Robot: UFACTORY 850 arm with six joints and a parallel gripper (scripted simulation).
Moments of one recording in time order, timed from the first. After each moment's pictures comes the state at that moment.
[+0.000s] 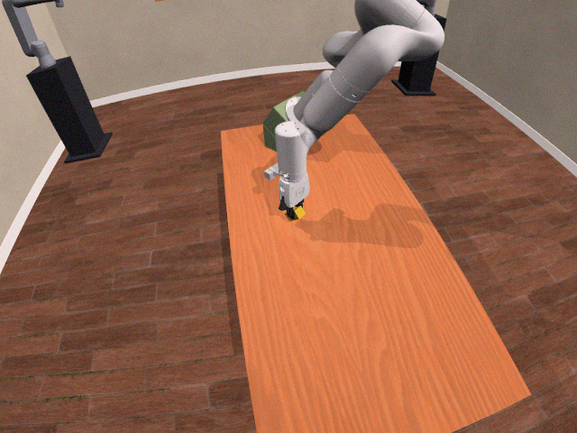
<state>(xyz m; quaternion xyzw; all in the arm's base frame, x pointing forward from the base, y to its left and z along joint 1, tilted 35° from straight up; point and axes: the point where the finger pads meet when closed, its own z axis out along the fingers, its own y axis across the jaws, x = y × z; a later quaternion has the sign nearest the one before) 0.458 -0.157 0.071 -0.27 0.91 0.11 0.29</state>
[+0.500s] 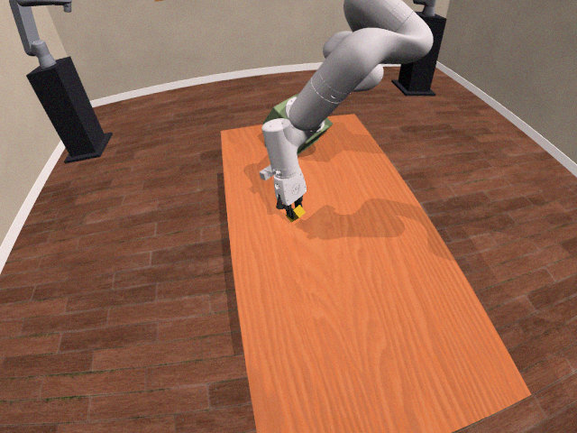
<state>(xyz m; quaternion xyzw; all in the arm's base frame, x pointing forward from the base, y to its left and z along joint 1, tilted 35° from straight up) 0.457 -0.157 0.069 -0.26 0.88 0.14 0.37</state>
